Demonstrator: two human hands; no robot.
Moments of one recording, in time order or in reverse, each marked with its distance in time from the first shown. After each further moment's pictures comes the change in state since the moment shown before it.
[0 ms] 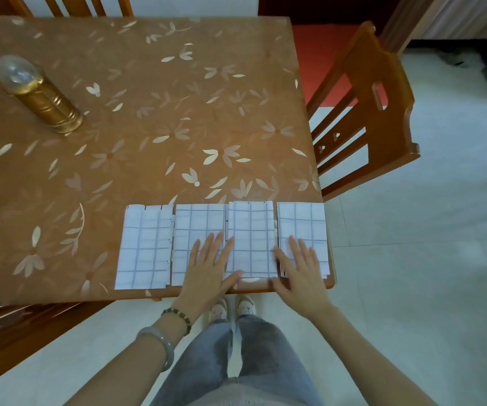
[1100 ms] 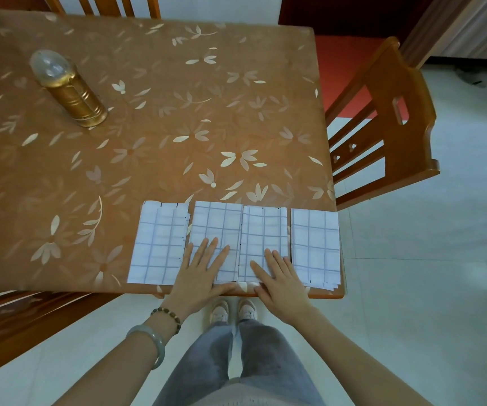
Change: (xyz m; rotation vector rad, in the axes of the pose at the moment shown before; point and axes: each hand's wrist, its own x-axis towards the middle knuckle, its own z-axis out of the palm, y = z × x) left_hand -0.019 -0.045 0.013 0.020 -0.078 -0.001; right_hand 0.018 -0.044 0.019 -0.158 -0.247 -0.122
